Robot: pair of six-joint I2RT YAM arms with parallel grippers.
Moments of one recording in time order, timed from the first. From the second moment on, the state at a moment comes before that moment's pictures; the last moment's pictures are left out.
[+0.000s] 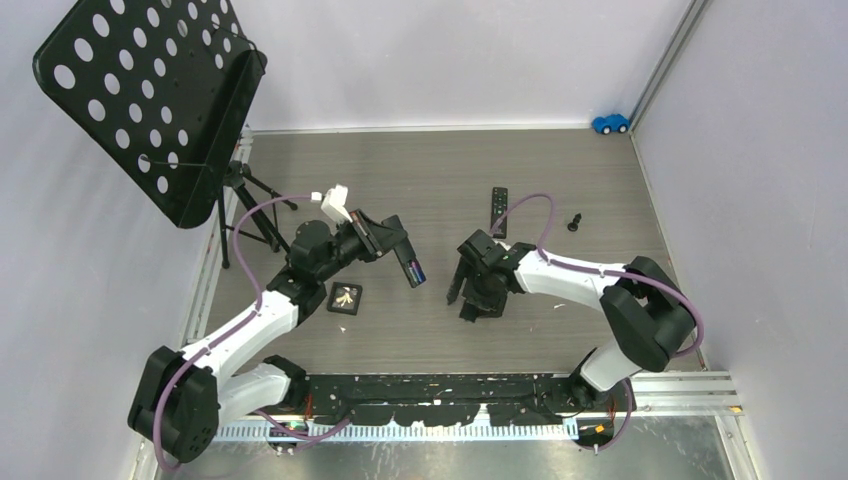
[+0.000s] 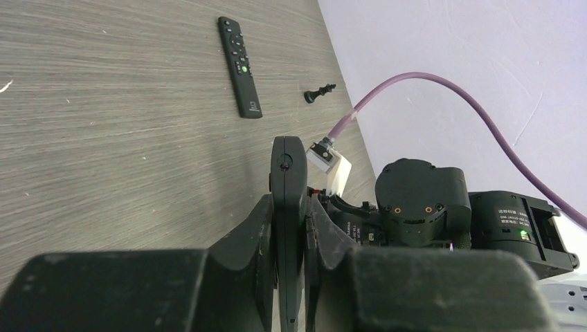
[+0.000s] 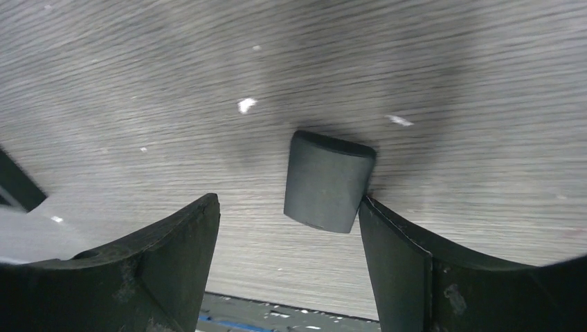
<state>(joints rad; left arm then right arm) -0.47 1.06 0.53 0.39 0.28 -0.87 0.77 1.54 0.84 -0.53 0.02 1.09</state>
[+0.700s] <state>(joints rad) -0.45 0.99 0.53 0.28 0.23 -0.84 0.73 1.76 1.00 -0.20 -0.07 1.22</state>
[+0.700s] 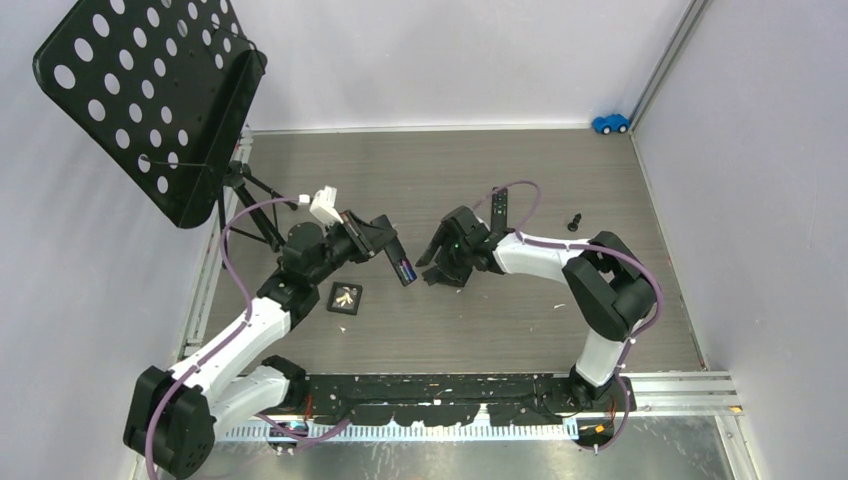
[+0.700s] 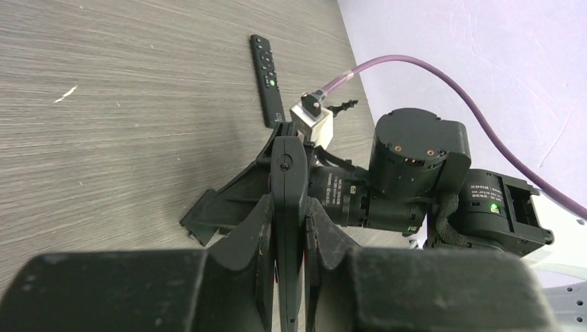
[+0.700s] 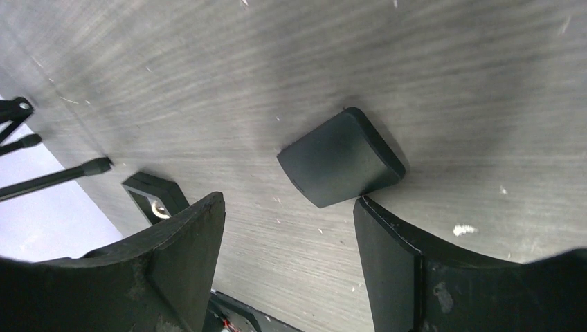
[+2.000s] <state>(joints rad) -0.44 0.89 0.56 0.08 0.11 -0.81 0.67 2.06 1.50 -0.69 -0.09 0.37</state>
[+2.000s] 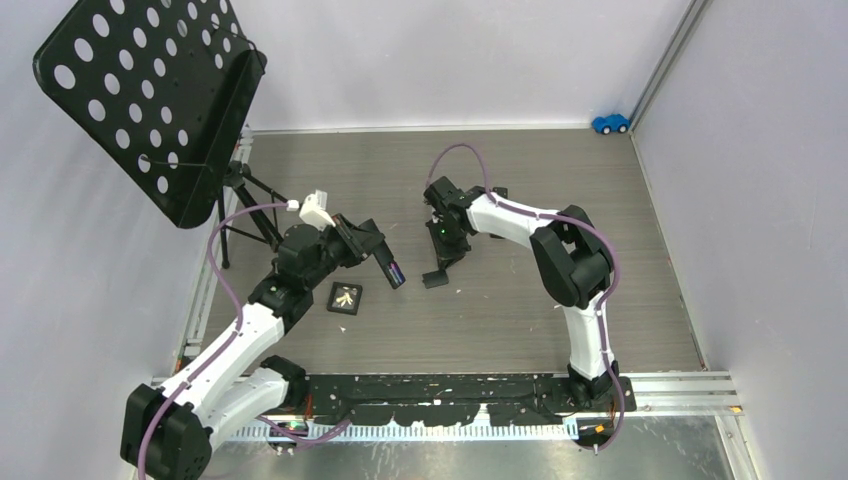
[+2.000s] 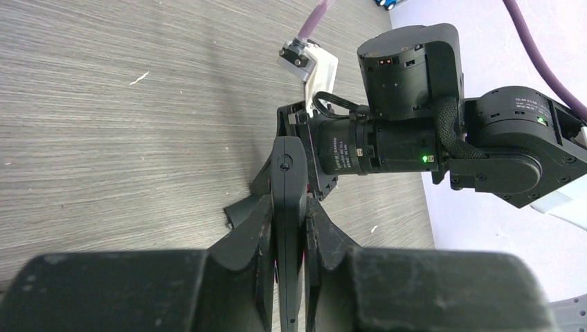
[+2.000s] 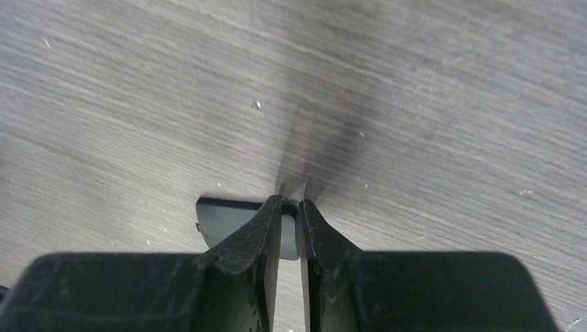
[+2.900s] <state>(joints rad) -0.44 0.78 0.57 -0.07 -0.01 -0.80 0.91 1.96 1.39 -0.74 -0.05 0.30</state>
